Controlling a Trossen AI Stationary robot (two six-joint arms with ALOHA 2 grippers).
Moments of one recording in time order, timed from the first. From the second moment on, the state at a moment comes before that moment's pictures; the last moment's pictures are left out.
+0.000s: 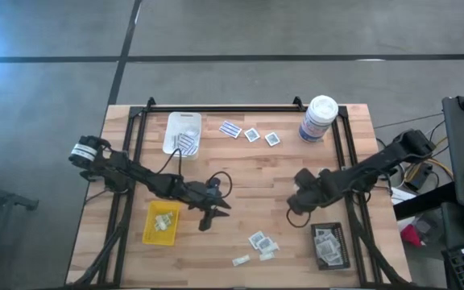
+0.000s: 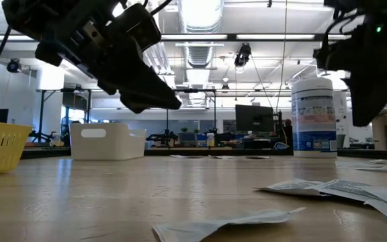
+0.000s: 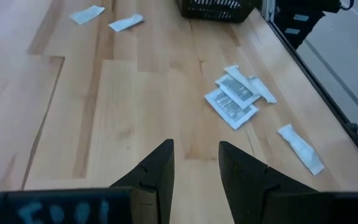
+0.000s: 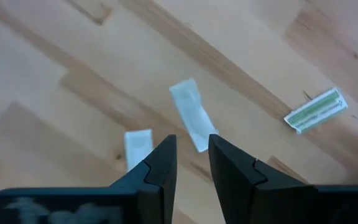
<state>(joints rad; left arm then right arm) -0.24 1.59 0.67 0.46 0.03 -0.24 0.40 1.39 0.84 -1.02 0.31 1.36</state>
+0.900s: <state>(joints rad) -0.24 1.59 0.67 0.46 0.00 -0.21 0.36 1.49 0.65 -0.68 0.25 1.46</state>
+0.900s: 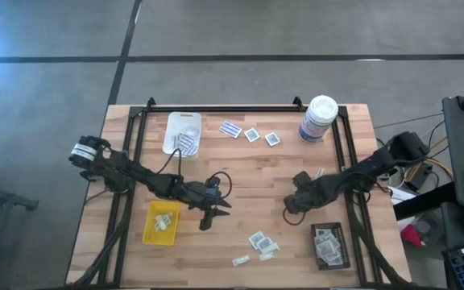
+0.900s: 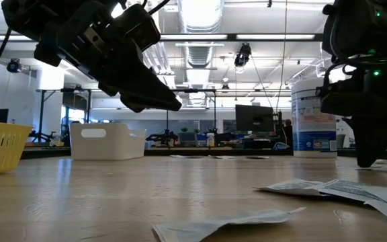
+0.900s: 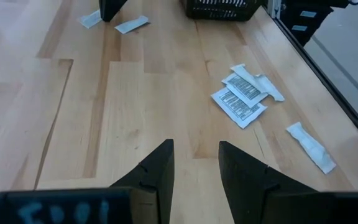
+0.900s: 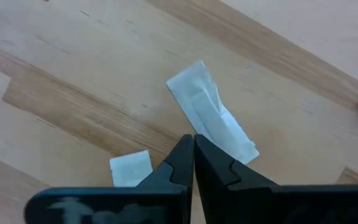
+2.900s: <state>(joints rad) -0.24 1.60 0.67 0.46 -0.02 -0.13 0.31 1.69 0.70 -0.15 0.14 1.32</state>
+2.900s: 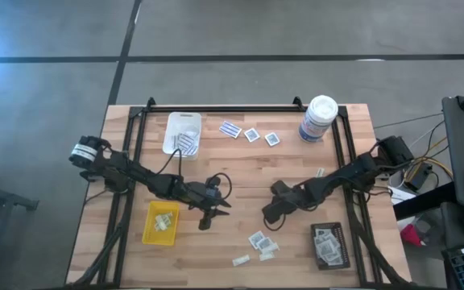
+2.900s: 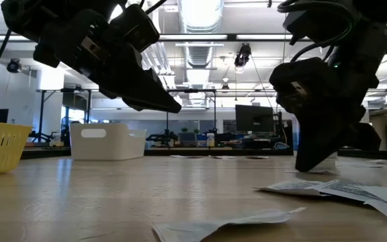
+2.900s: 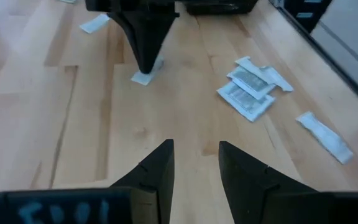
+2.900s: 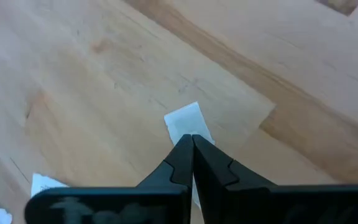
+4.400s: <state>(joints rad) -0.13 2.03 1.03 0.58 0.02 0.07 0.40 1.40 0.70 -0.23 0.21 0.93</state>
